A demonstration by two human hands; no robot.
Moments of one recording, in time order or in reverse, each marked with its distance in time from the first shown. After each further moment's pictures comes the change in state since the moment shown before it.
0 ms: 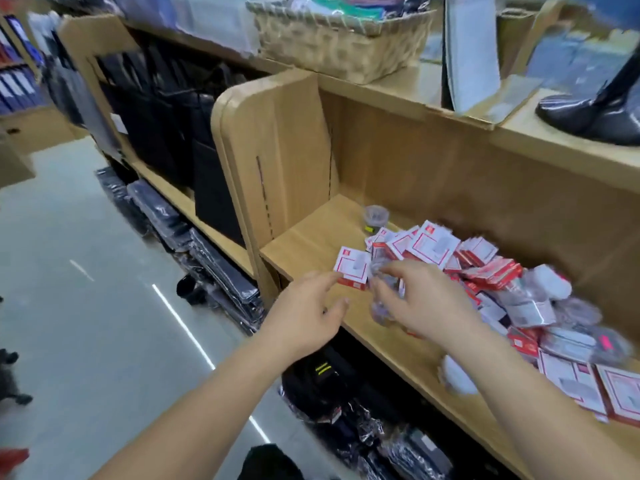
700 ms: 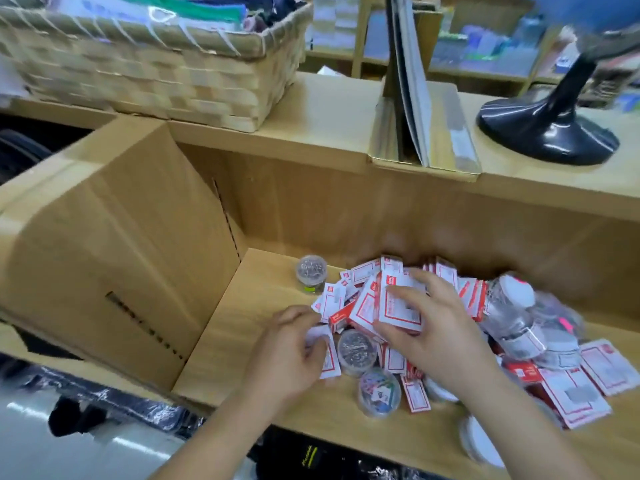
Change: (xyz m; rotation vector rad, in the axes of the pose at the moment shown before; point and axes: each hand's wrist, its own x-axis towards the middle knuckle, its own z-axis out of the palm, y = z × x) left_hand 0.185 -0.076 0.060 -0.165 -0.225 0.301; right_hand 0.066 0.064 0.036 0.044 0.347 0.427
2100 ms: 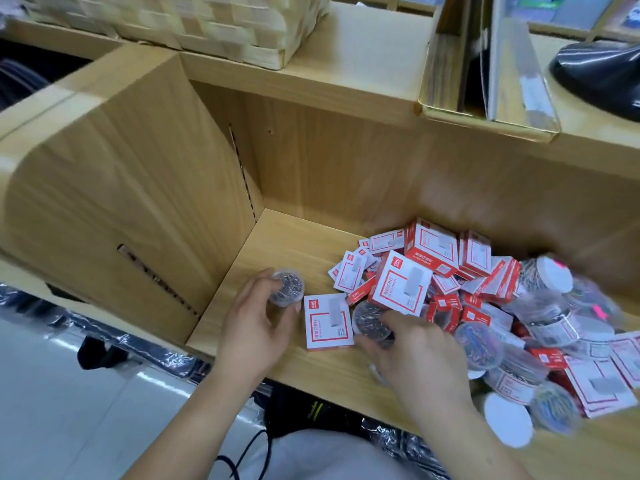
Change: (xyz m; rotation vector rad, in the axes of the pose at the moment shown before) left_hand -0.030 -0.039 -0.020 -0.116 0.268 -0.128; right_hand -0.039 -0.055 0.039 -0.312 -0.093 0.088
